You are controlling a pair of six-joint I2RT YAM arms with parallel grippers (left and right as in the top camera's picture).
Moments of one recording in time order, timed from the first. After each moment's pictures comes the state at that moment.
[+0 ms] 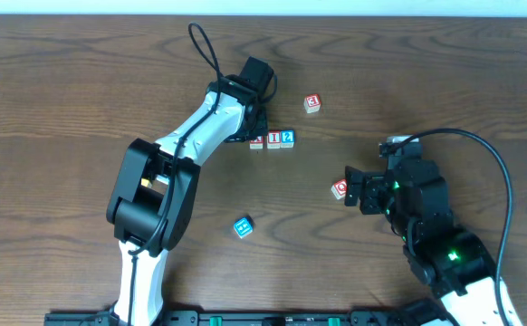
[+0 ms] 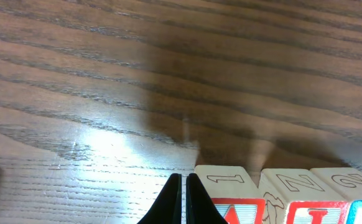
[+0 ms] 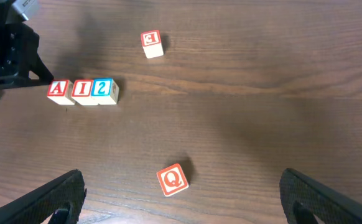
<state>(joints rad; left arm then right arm) -0.46 2.15 1.61 -0.79 -0.03 -0.55 0.36 0.87 0.72 -0.57 0.15 0.27</state>
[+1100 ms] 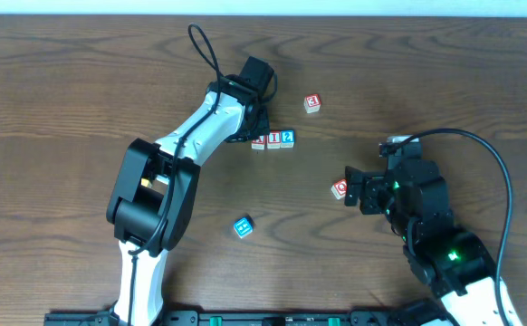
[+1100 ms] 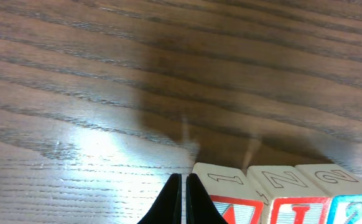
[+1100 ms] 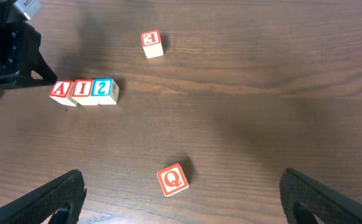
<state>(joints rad) -0.46 2.15 1.61 -0.77 0.00 -0.57 0.36 0.87 0.72 -0.57 0.15 0.27</state>
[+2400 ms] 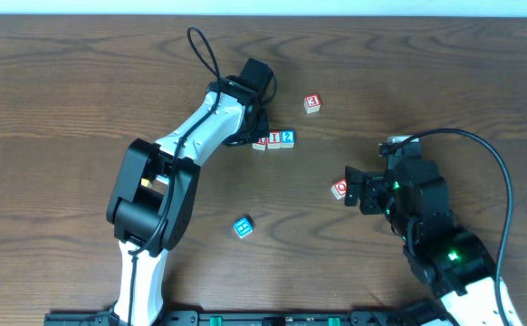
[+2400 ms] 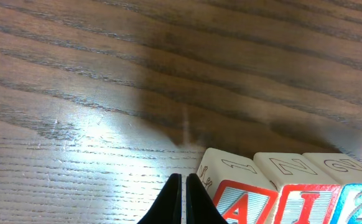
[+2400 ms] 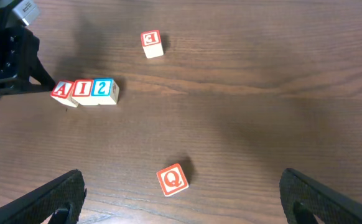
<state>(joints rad) -0.46 2.15 1.61 -0.81 0.02 -0.60 0.36 0.87 0.72 -0.57 0.15 0.27</state>
